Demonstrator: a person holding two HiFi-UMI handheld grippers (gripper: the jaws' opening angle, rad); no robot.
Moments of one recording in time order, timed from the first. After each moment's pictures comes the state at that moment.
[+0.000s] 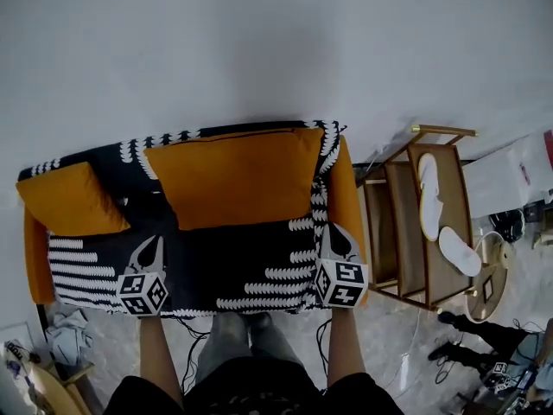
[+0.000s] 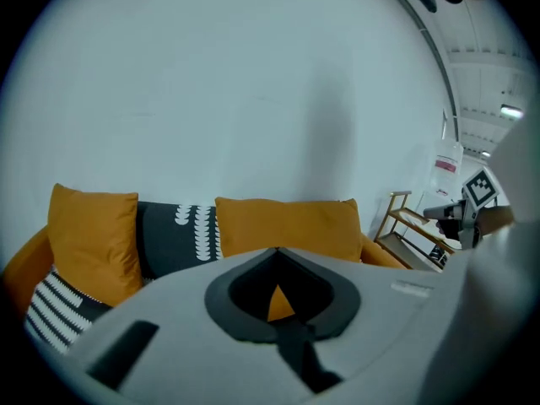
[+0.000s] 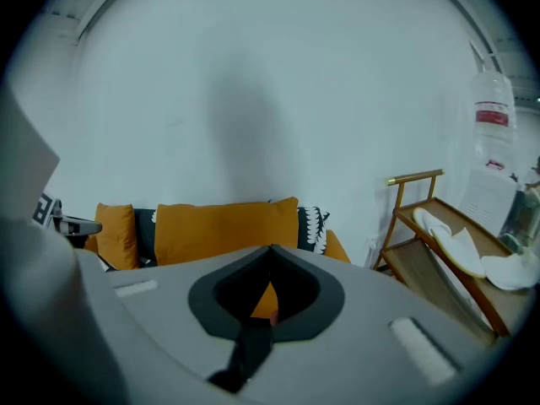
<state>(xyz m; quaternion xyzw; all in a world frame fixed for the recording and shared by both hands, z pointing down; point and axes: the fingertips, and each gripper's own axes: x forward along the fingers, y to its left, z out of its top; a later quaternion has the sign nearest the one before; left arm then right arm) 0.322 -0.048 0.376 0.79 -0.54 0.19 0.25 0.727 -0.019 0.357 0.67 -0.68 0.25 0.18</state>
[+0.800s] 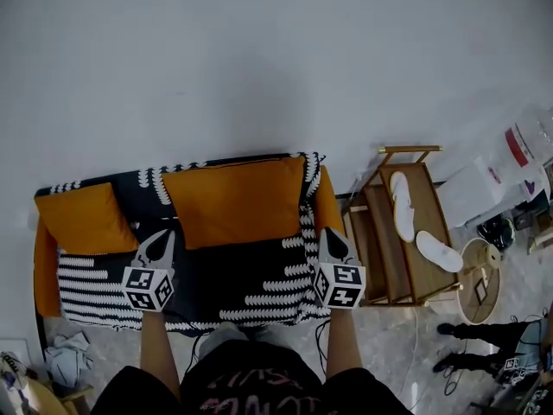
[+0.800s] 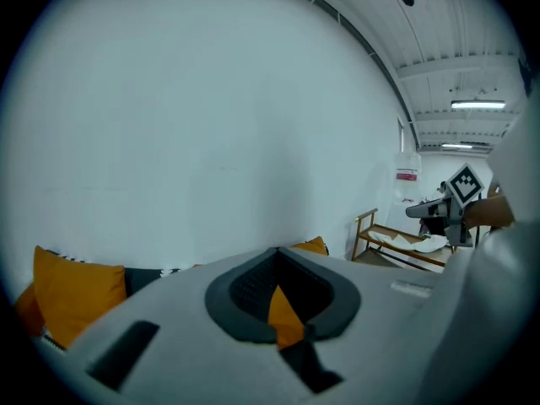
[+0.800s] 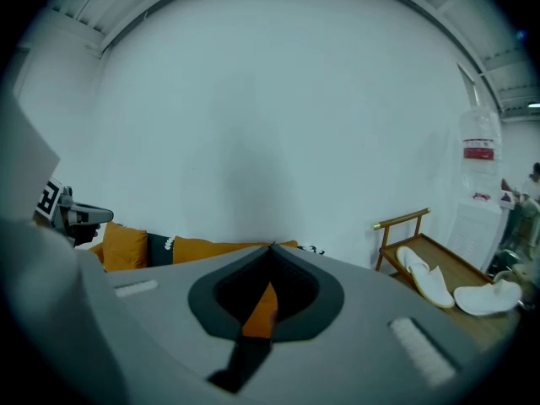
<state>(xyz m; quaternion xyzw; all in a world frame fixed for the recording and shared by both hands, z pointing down) 0.360 -0.017 0.223 0.86 -0.48 0.14 0.12 0.723 0.040 0.221 0.69 -0.70 0.17 0.12</state>
